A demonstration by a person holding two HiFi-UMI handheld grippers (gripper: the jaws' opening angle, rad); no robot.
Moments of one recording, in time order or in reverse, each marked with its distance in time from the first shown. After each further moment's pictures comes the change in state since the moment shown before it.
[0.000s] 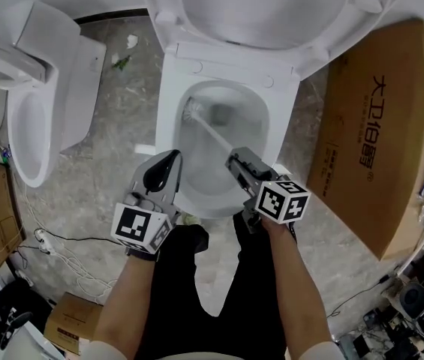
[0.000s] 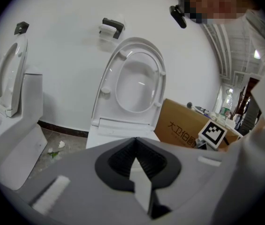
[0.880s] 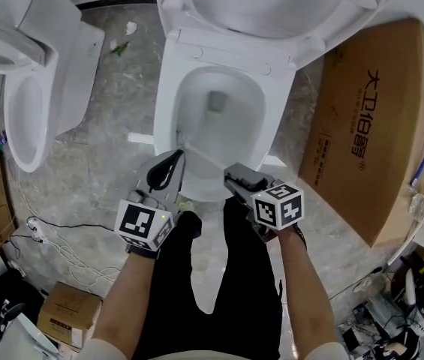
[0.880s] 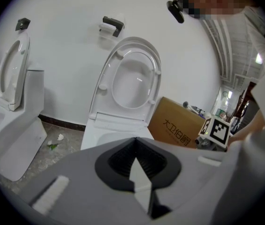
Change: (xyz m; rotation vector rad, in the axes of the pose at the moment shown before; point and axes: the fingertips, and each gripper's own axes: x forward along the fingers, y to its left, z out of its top) left arm -0.028 -0.030 -0.013 -0.039 0.046 -0.021; right arm -0.051 0.025 -0.071 -0.225 0.362 0.022
